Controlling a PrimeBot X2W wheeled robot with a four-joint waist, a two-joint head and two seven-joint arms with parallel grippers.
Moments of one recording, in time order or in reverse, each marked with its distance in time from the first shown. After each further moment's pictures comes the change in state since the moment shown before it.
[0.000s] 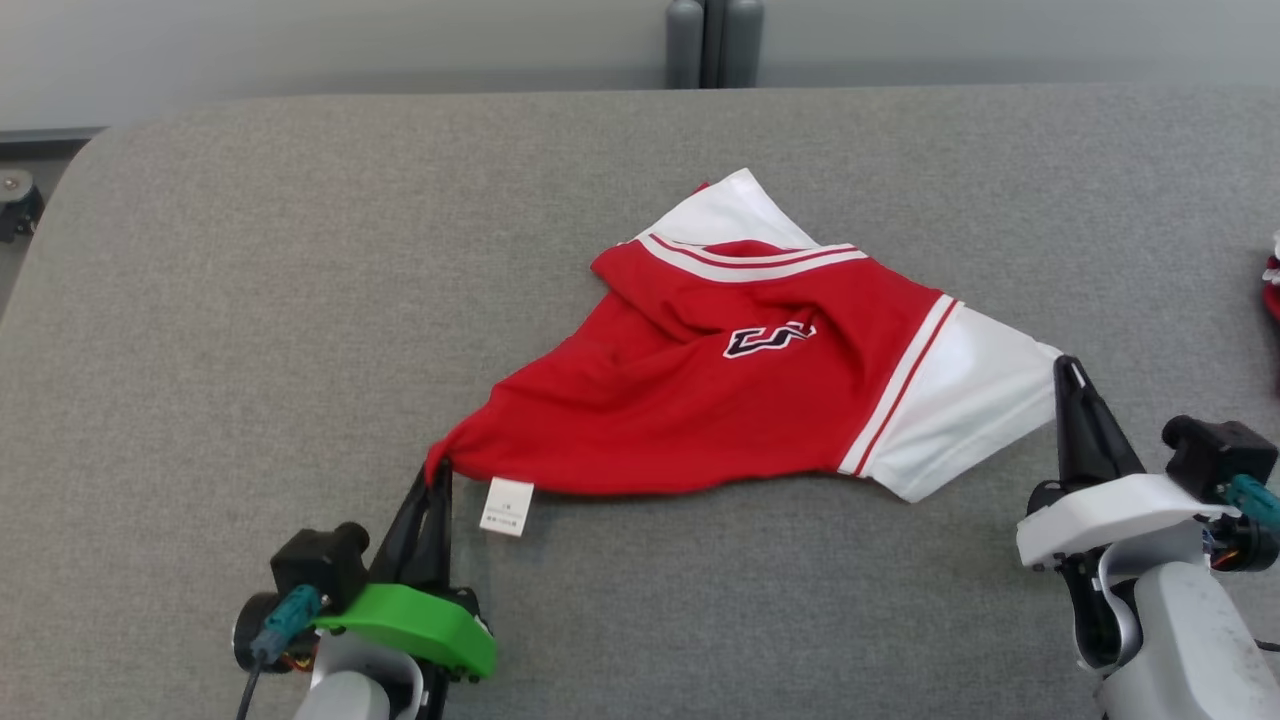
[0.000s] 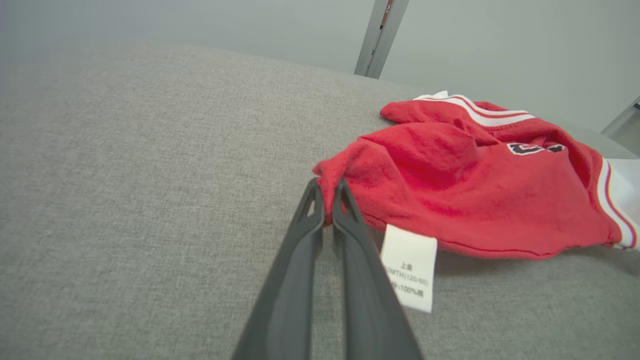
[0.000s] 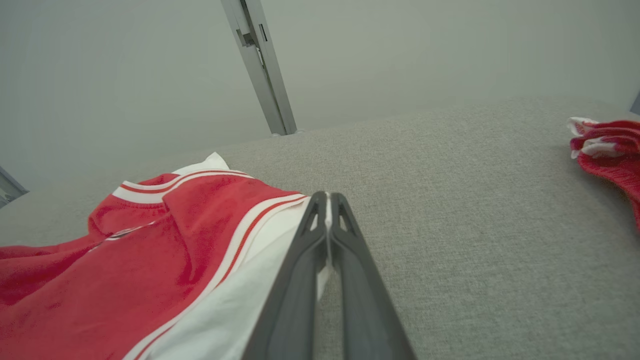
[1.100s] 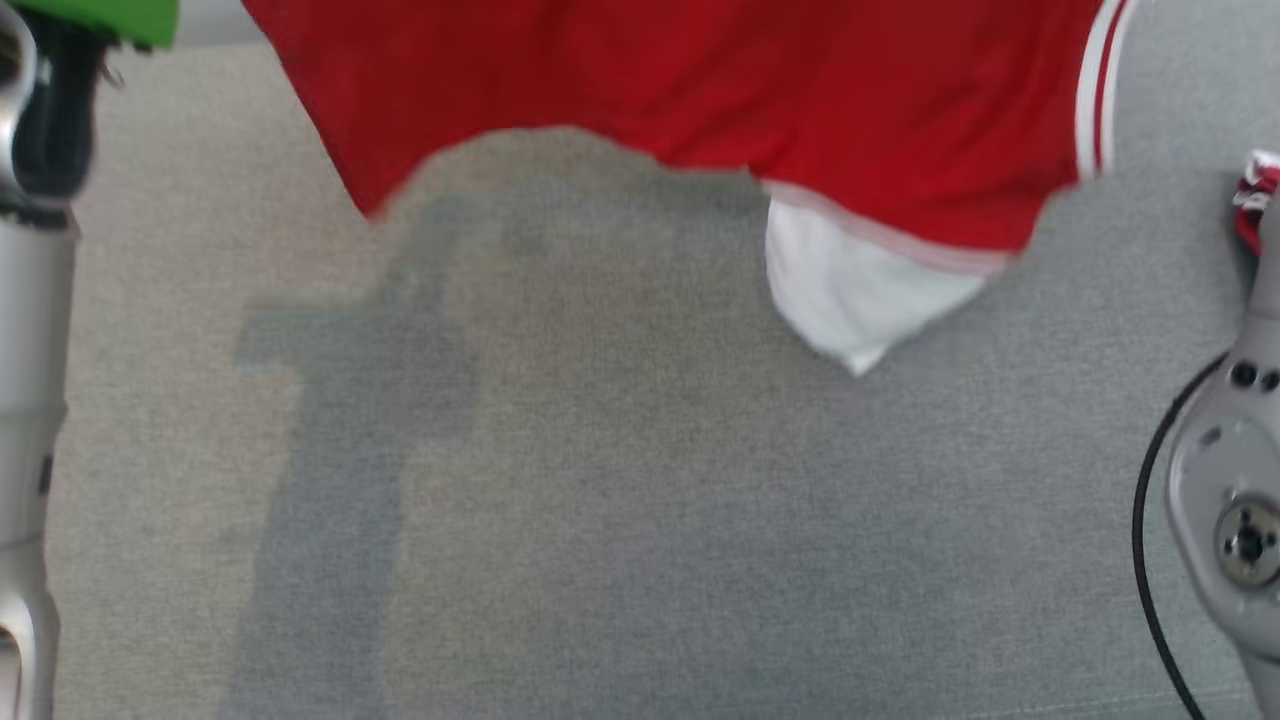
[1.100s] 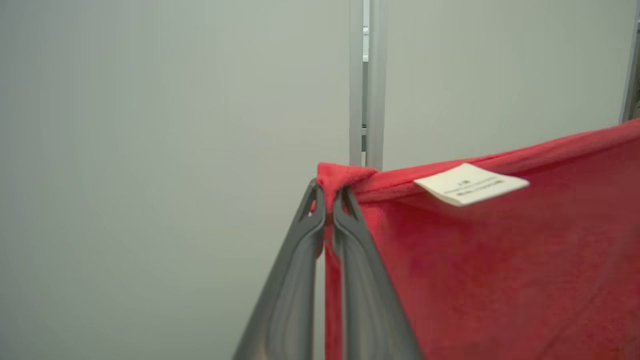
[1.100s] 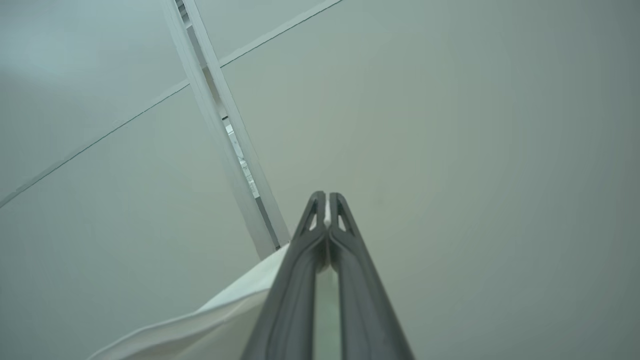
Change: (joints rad) left arm -0.919 0.338 -0.085 -0.071 -0.259 -0.004 0.224; right arm -1.002 -0.003 -0.180 -0.036 0.175 0.000 0.228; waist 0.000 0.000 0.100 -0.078
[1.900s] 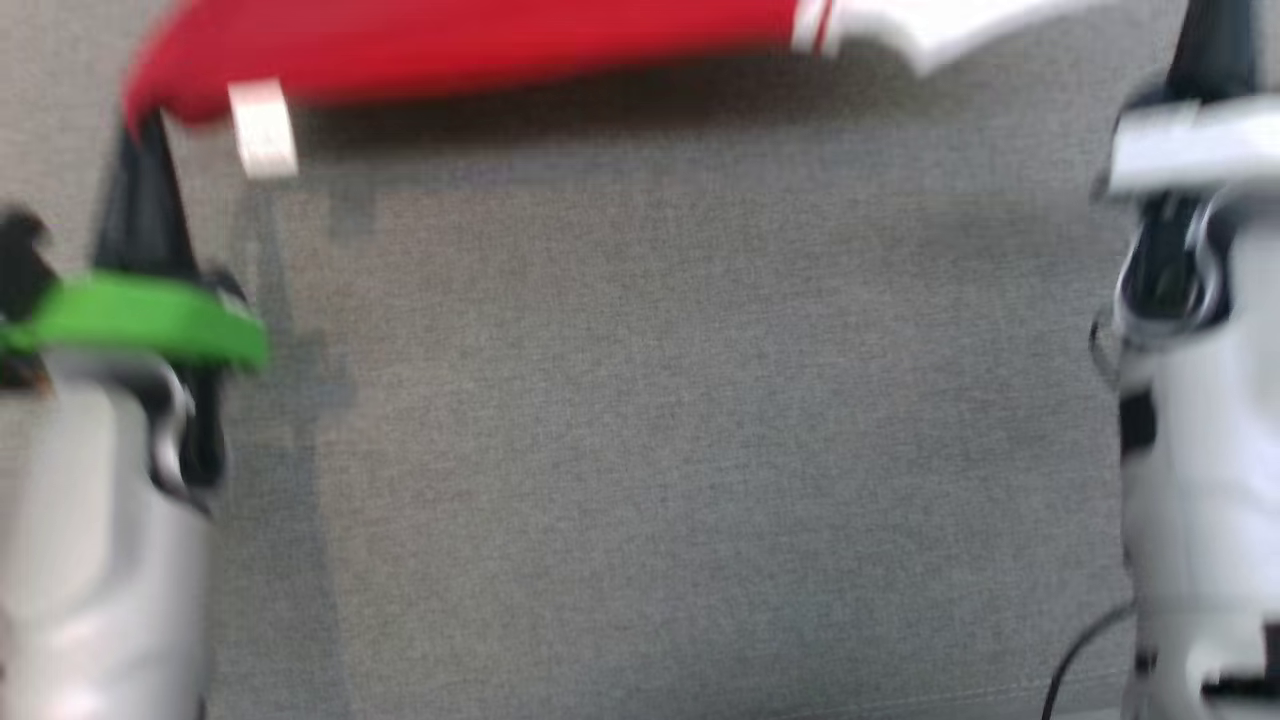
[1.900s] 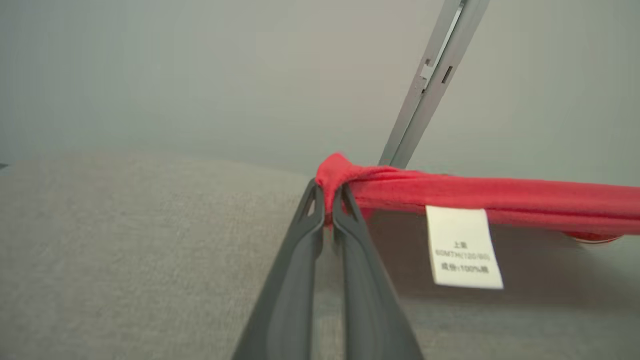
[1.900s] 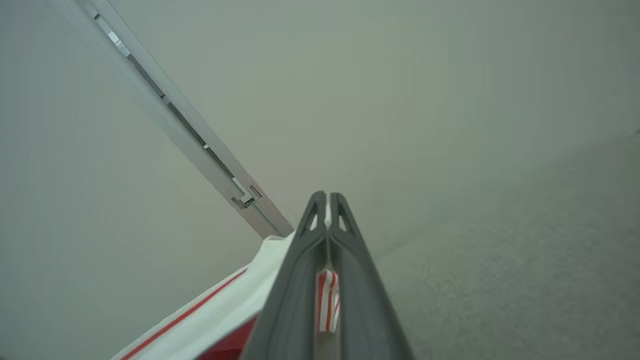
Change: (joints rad) left arm 0.408 -0.139 0.226 0.144 0.084 -0.002 -0.222; right arm 0.442 0.007 0.114 0.051 0.211 0.002 -0.219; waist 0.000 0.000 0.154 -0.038
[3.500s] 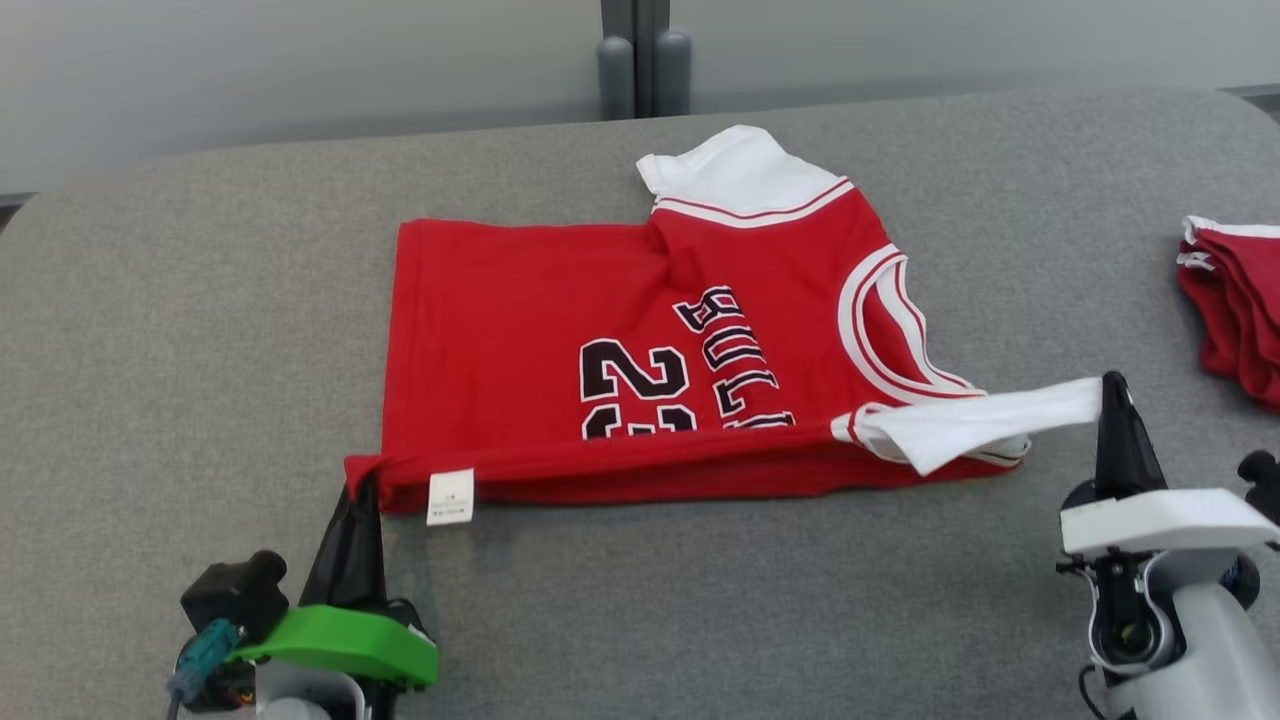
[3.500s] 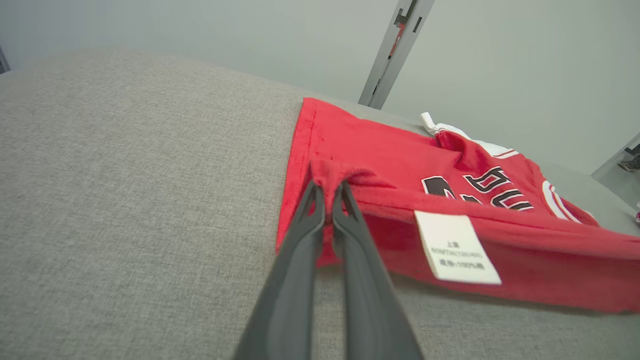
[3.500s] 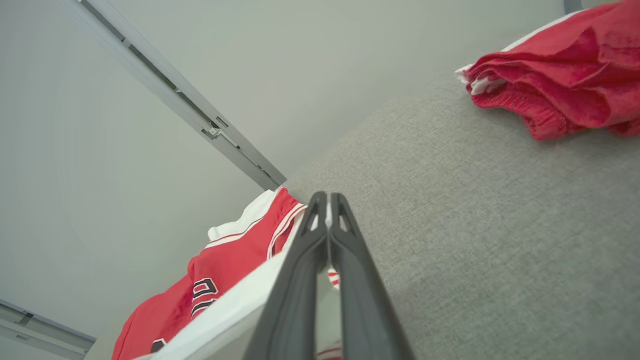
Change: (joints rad) left arm 0.590 -0.200 -0.003 -0.169 0.121 0.001 -0.001; right arm 0.616 -0.019 0.071 -0.064 0.127 -0.002 0.000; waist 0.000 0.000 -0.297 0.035
